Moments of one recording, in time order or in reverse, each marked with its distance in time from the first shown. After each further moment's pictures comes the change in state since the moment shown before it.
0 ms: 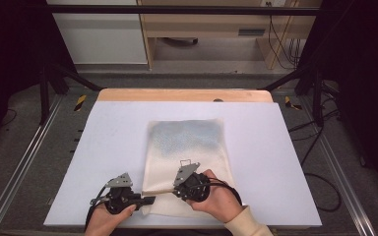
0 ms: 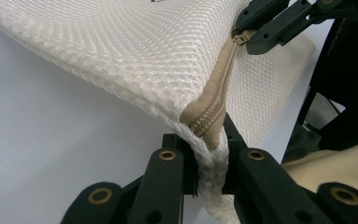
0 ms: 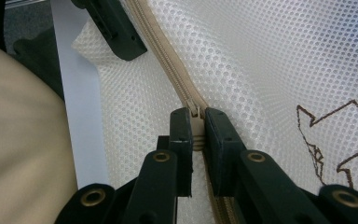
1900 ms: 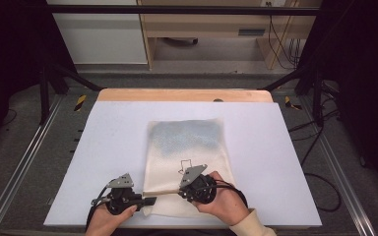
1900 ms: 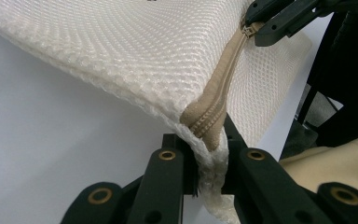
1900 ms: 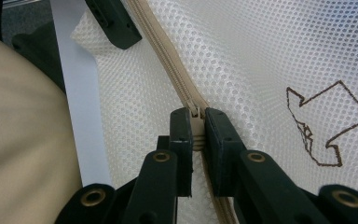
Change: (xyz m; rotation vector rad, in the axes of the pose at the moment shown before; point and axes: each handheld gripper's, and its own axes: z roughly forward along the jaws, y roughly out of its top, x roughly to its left) left arm -0.002 0.000 0.002 0.009 -0.008 0.009; right arm 0.000 -0.012 -0.011 -0.004 -0.017 0.012
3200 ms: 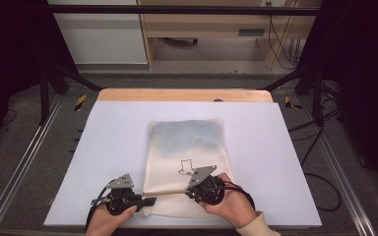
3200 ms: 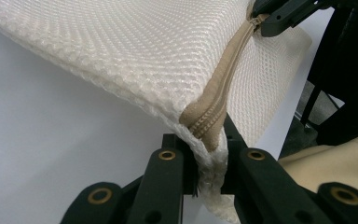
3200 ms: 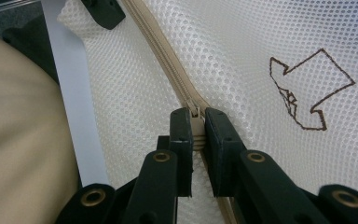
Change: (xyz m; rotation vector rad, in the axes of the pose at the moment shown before) left arm -0.001 0.000 0.000 0.003 0.000 0.005; right arm -0.004 -0.017 -0.011 0.000 -0.024 0.040
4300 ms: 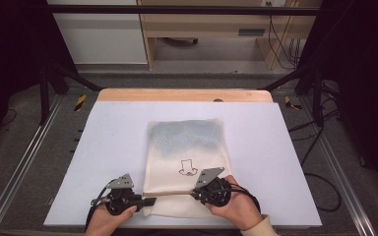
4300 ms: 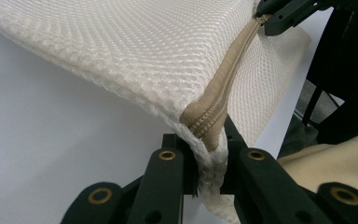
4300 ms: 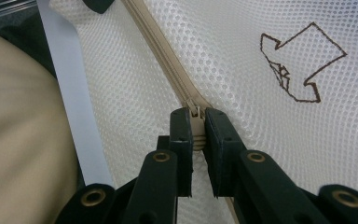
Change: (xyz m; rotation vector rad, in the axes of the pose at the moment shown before) left arm -0.001 0.001 -0.001 -0.001 0.006 0.005; right arm -0.003 -0.016 -0.007 -0.006 -0.008 0.045
